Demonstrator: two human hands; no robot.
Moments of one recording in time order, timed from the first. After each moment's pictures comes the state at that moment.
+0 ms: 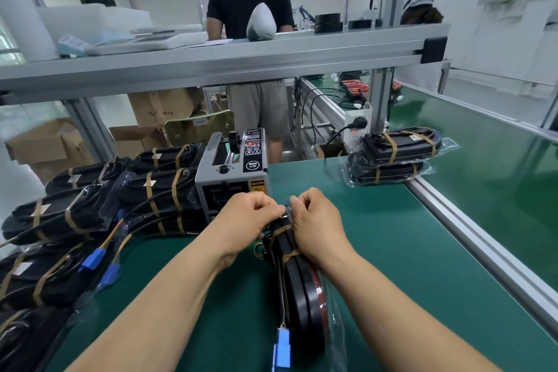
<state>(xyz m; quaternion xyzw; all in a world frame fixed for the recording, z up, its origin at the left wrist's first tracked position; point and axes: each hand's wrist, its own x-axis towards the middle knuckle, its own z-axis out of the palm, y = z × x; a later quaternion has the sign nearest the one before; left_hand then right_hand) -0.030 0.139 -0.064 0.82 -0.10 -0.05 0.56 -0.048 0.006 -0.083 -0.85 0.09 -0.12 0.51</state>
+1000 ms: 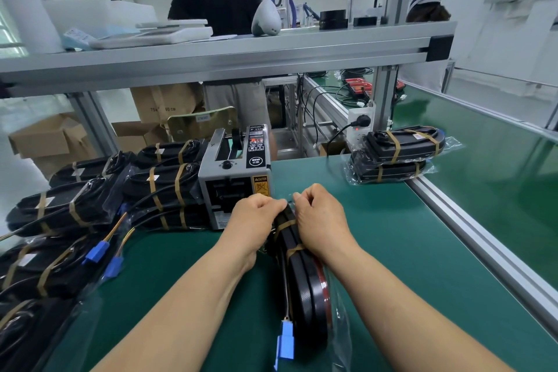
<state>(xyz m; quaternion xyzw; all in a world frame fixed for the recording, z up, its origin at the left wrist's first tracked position) -0.036 0.122 -0.078 0.76 0.03 -0.01 0.65 -0.048 0.004 -0.081 -0.86 0.08 -0.13 0.49</state>
